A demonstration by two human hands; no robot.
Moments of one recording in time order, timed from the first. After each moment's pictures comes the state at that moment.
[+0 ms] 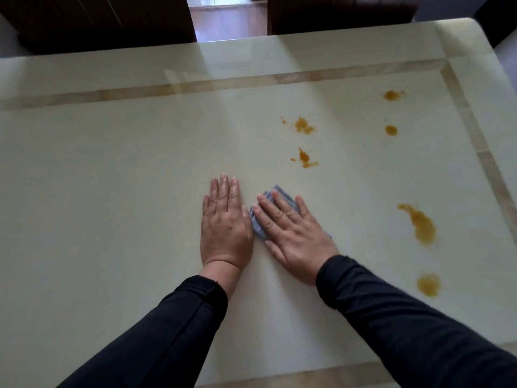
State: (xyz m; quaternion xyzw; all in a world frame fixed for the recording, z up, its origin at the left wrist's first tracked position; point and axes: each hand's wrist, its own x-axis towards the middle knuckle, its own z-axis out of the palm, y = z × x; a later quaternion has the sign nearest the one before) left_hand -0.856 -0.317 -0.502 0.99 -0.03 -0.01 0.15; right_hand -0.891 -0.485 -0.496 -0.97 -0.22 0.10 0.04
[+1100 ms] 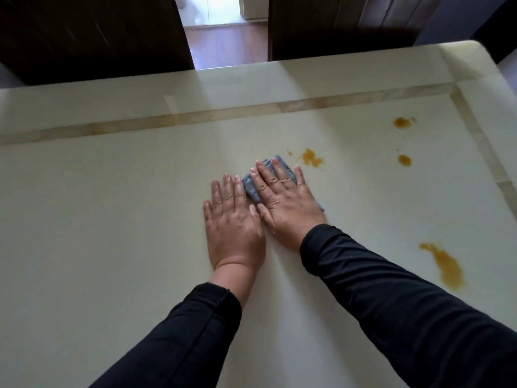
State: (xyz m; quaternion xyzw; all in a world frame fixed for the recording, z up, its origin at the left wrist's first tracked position) left_hand -0.779 -0.338 -0.502 0.99 0.01 -0.04 0.12; right_hand -0.757 -0.469 -0.492 -0.99 -0.12 0.11 0.04
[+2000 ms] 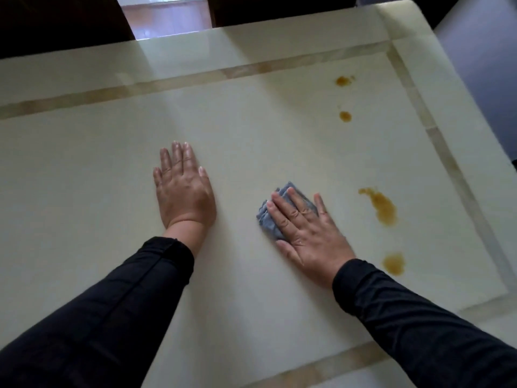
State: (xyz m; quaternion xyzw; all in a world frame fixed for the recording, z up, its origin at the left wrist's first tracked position) left_hand -0.781 -0.340 -0.497 0.99 0.01 -0.04 0.10; right_hand -0.928 -0.560 -0.494 -0.99 -0.13 0.11 0.03
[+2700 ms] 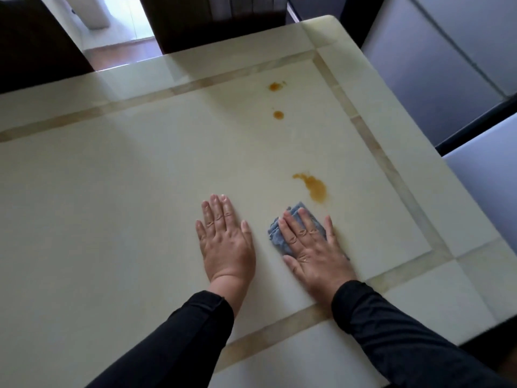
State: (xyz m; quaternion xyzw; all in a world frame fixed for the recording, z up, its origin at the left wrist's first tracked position) left_hand -0.949 -0.458 -0.494 0.99 -0.05 -0.11 0.12; right_hand -1.046 -0.631 -0.501 -1.00 -0.02 0.06 0.02
